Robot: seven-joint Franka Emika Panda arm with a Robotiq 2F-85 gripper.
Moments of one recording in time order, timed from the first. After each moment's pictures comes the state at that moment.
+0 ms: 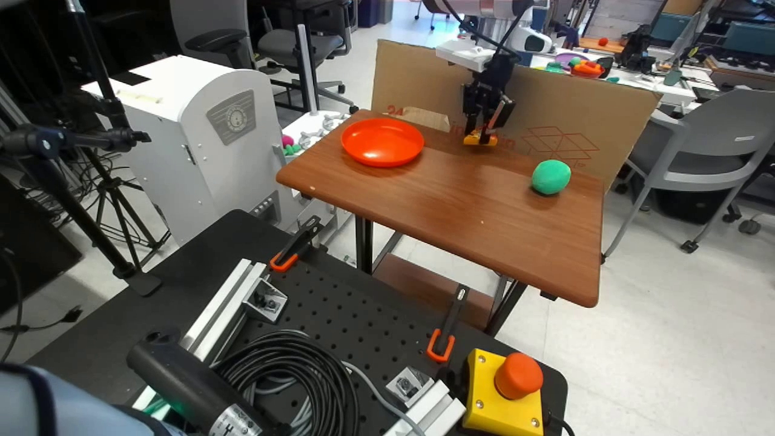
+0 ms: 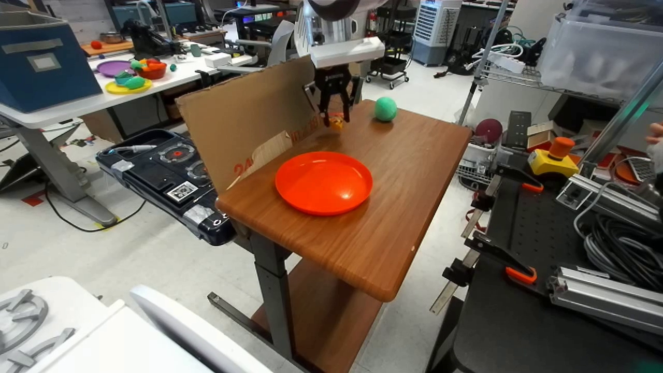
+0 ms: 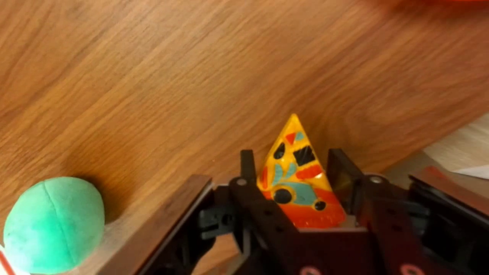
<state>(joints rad) 0.09 0.98 -0.10 -1.15 0.00 2.01 0.61</state>
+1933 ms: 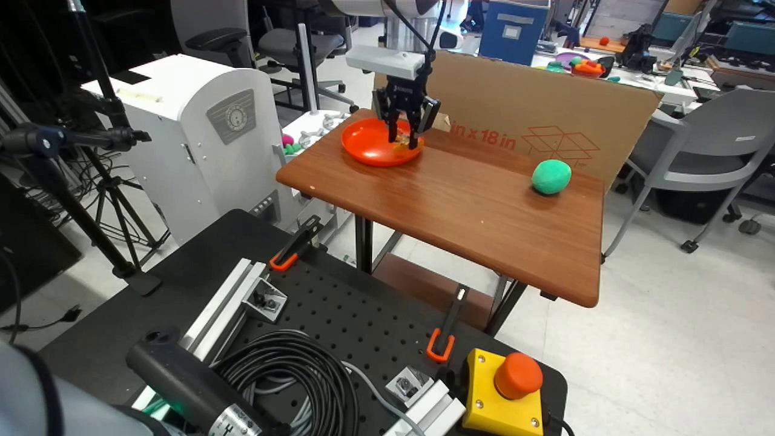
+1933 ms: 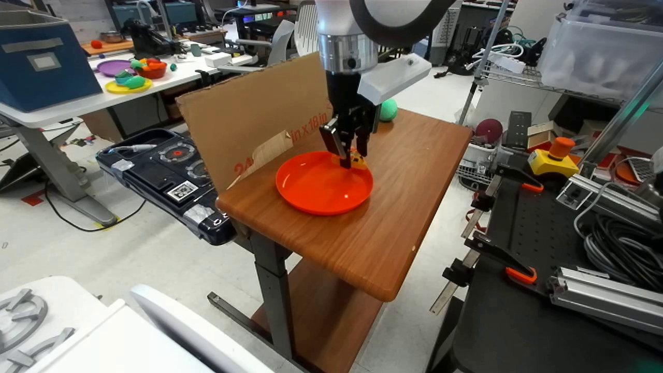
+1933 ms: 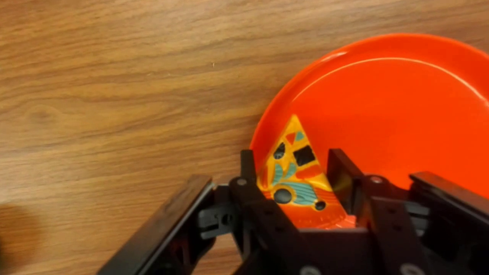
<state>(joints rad) 0.23 0.62 -0.02 -1.81 -0.09 2.32 0.38</state>
